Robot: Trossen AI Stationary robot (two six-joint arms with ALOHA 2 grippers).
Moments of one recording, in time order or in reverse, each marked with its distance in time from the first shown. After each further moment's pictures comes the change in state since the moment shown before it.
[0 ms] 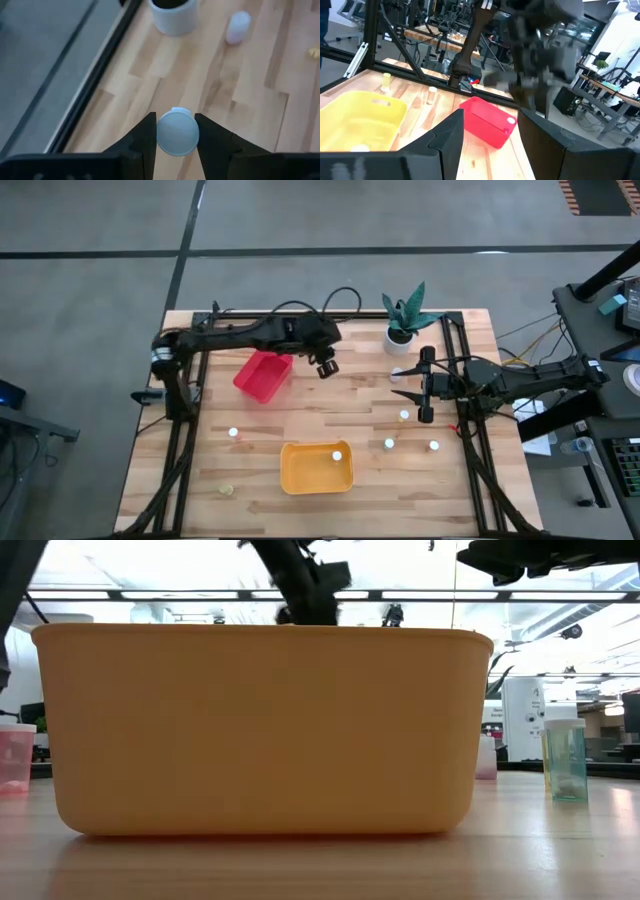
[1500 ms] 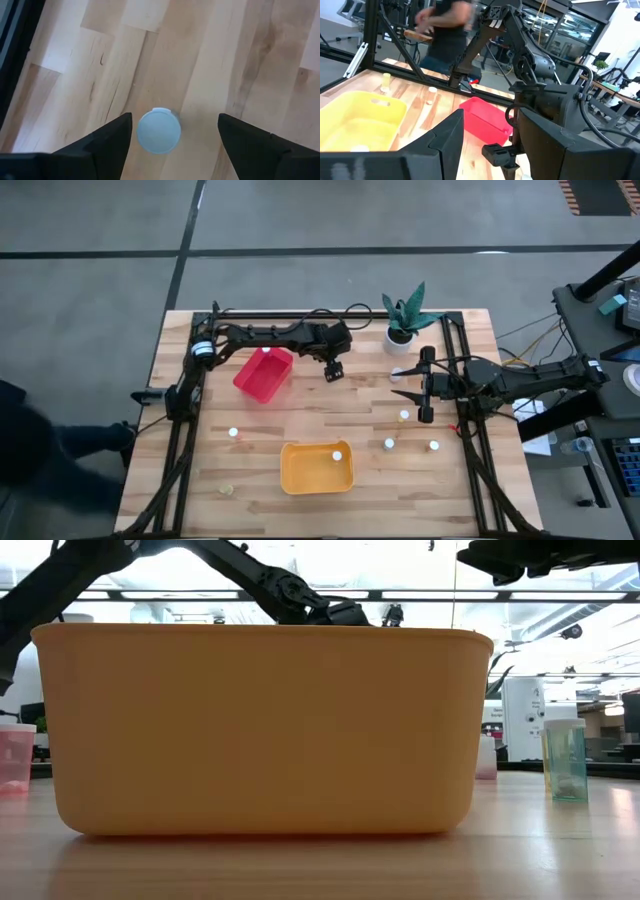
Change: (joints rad) left arm 0.118 0.335 -0.002 0.128 0.145 0.120; right arm 0.000 -0.001 0.000 0.000 0.000 -0.003
